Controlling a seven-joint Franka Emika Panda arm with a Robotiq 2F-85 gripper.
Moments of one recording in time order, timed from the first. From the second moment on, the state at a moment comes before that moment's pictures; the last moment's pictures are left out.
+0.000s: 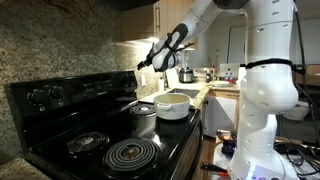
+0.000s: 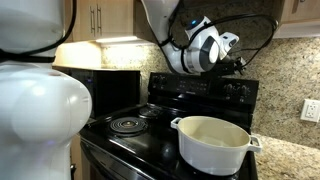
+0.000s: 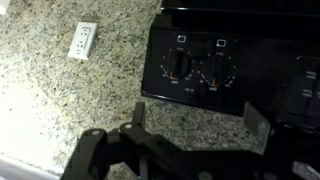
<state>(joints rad) 0.06 0.06 -0.51 -2.28 -0.18 3.40 -0.07</state>
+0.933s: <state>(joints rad) -0.10 0.09 -0.40 -2.27 -0.46 3.41 0.10</state>
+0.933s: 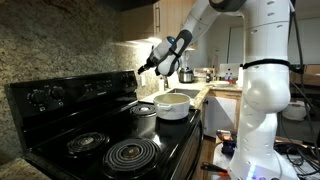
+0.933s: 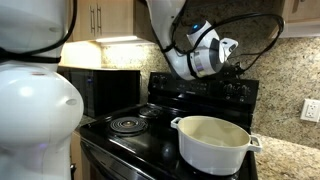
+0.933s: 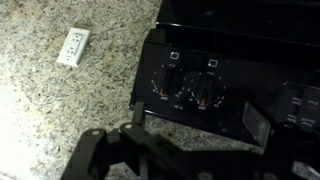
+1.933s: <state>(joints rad) -0.78 0.53 0.21 -1.80 -0.90 3.44 0.35</state>
